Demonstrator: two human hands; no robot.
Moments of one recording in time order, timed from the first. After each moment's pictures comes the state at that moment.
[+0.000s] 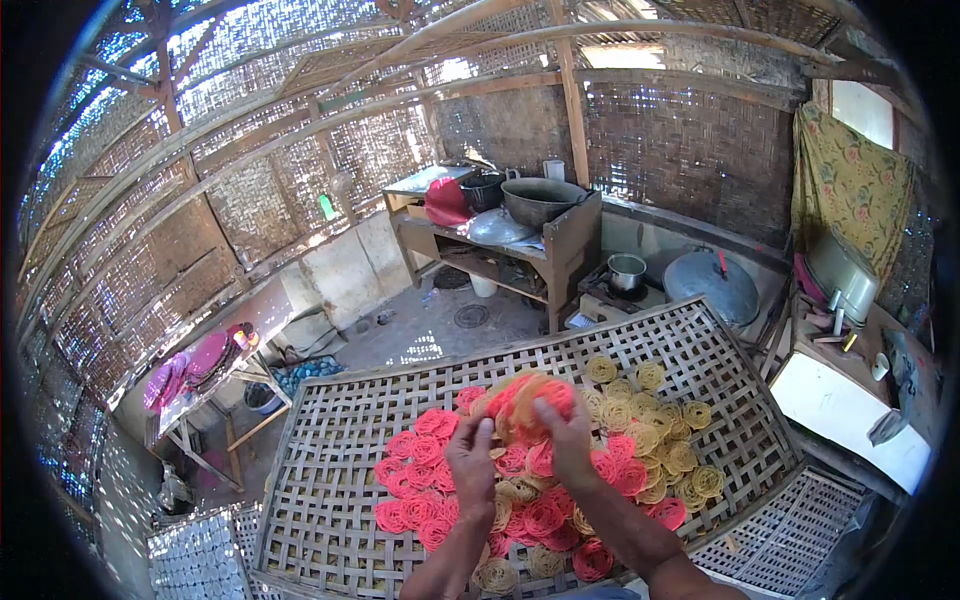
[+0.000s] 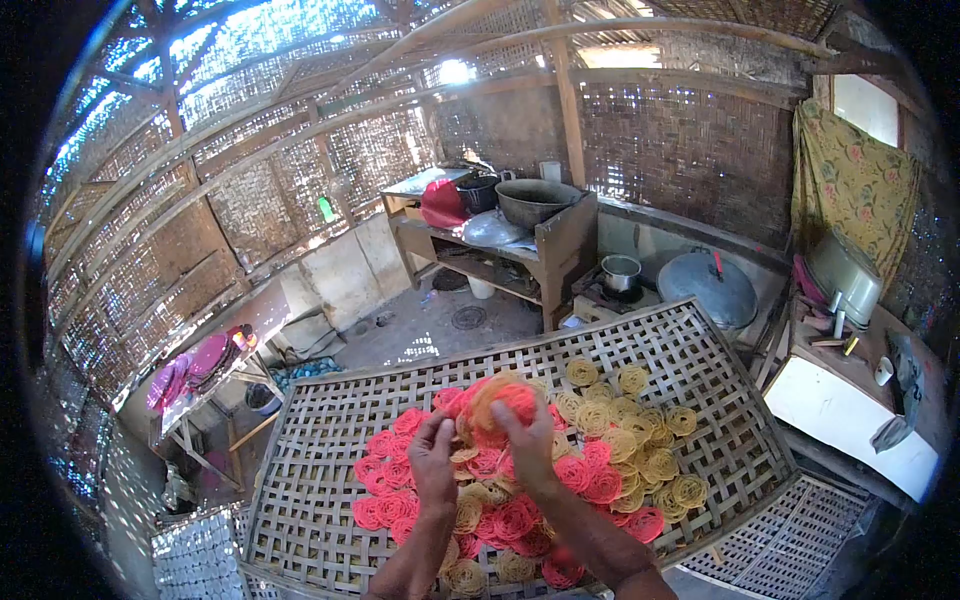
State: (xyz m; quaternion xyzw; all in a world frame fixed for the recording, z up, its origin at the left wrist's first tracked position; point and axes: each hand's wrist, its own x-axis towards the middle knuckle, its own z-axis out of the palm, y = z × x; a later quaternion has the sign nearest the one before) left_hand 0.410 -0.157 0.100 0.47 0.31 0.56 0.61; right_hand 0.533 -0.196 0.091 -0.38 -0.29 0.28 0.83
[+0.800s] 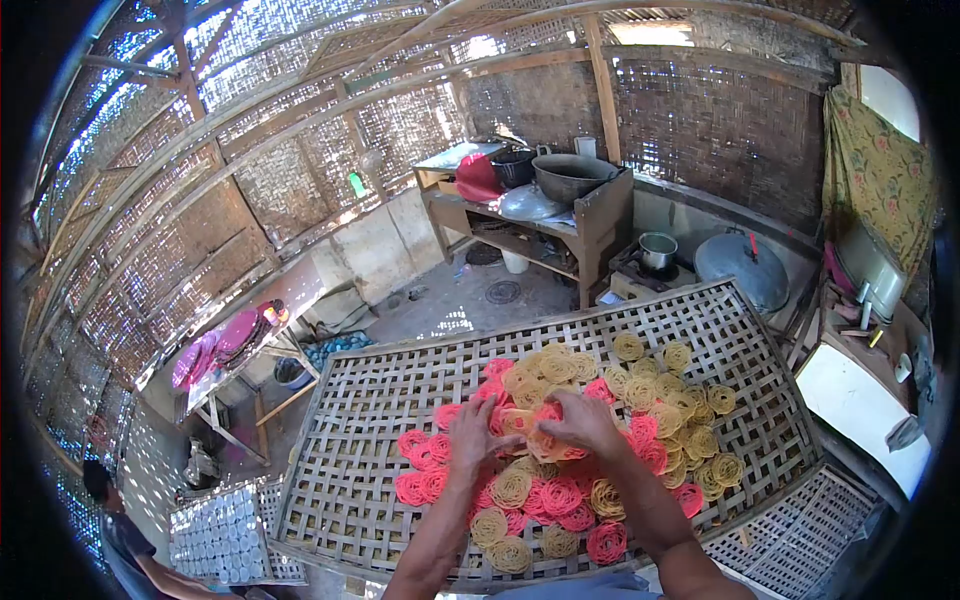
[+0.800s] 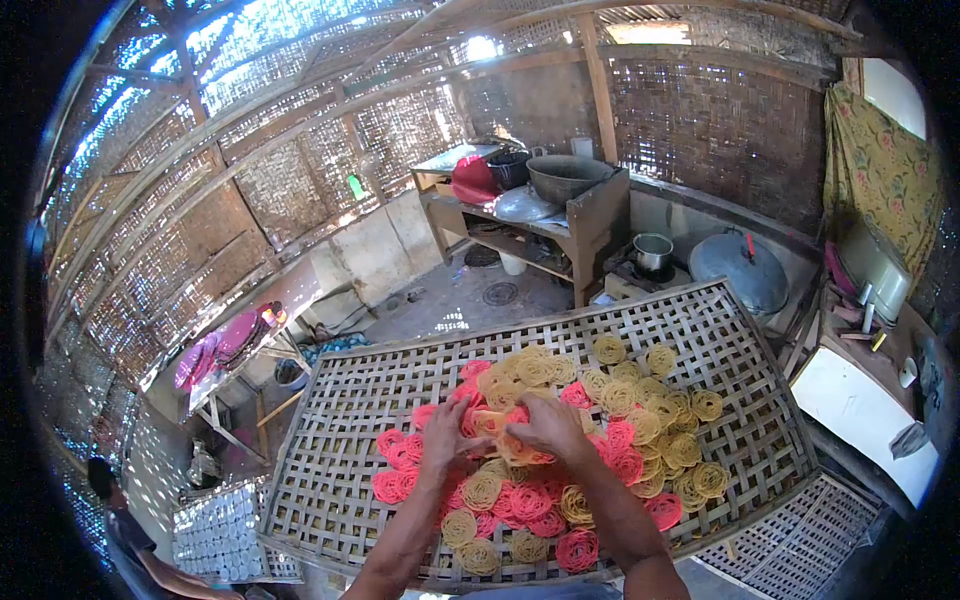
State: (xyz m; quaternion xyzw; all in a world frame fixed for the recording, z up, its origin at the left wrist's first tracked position) left_hand 0.356 -0.072 -0.005 0.89 0.39 0.23 0.07; right_hand 0.568 -0.198 0.063 -0.74 -0.59 0.15 0.29
